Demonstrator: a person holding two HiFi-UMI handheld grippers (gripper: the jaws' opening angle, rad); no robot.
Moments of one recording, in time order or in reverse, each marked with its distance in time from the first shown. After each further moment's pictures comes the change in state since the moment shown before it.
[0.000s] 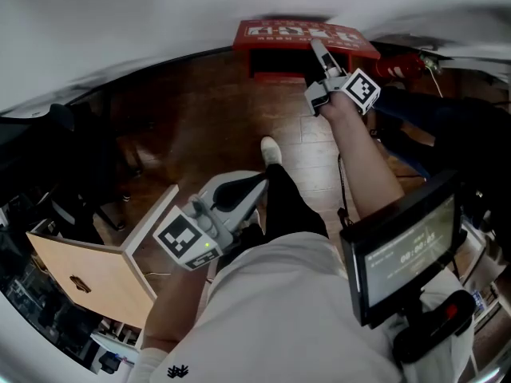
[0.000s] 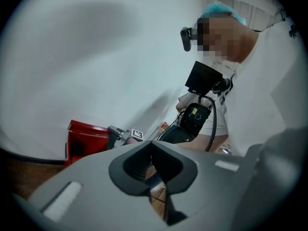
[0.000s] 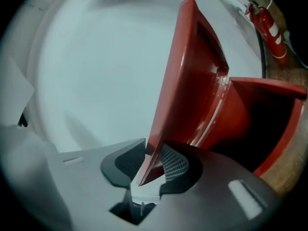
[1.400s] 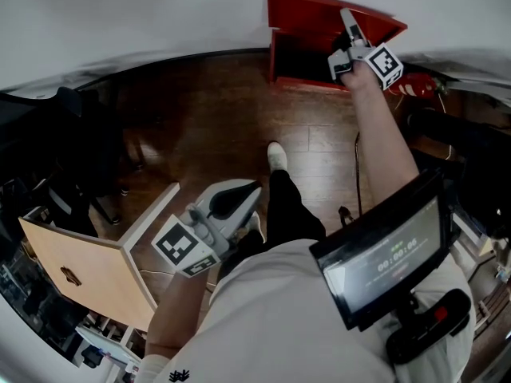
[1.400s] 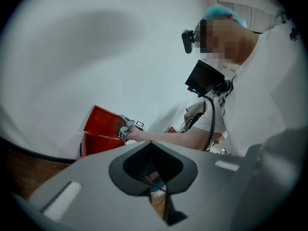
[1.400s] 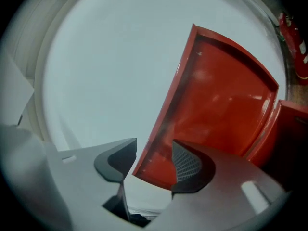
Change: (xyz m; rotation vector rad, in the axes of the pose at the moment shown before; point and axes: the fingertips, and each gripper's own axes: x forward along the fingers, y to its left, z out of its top) left arm -0.052 0.019 -0.006 -0.024 -0.069 0.084; right arm 0.079 0.029 0.068 -0.160 -0.085 0.069
